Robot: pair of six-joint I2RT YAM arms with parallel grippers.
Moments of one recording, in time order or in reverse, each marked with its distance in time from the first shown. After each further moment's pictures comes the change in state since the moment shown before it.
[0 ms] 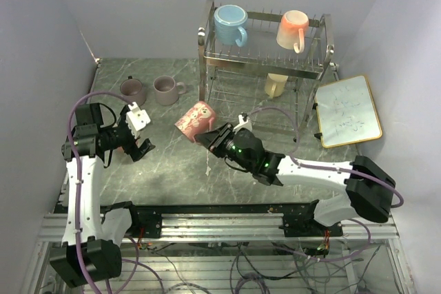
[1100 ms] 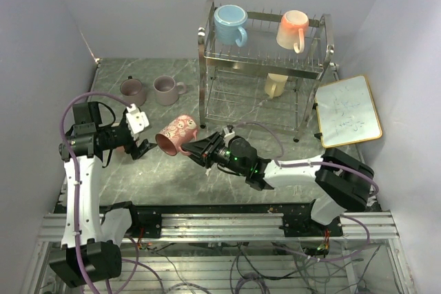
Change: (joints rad) left arm 0.000 0.018 0.053 -0.083 0.107 0.114; right arm 0.029 0.196 -0.076 0.406 -0.248 0.423
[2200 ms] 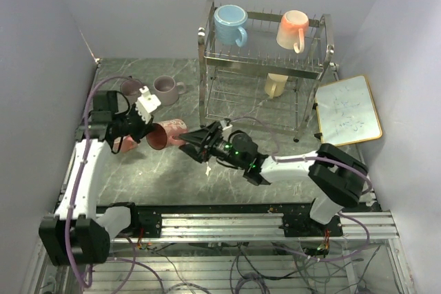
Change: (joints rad) left arm -0.144 0.116 -0.008 0.230 -0.241 -0.341; right arm -0.029 0.097 0.064 0.157 -0.093 0.034
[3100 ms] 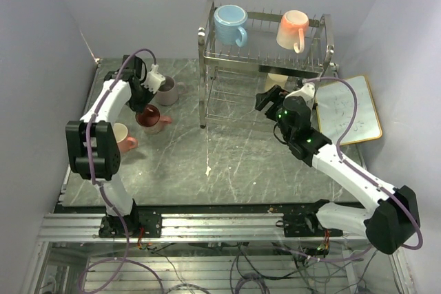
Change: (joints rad) left arm -0.121 0.723 0.475 -0.085 -0.695 -0.195; right arm -0.483 -0.531 0.091 -0.905 0.454 -1.053
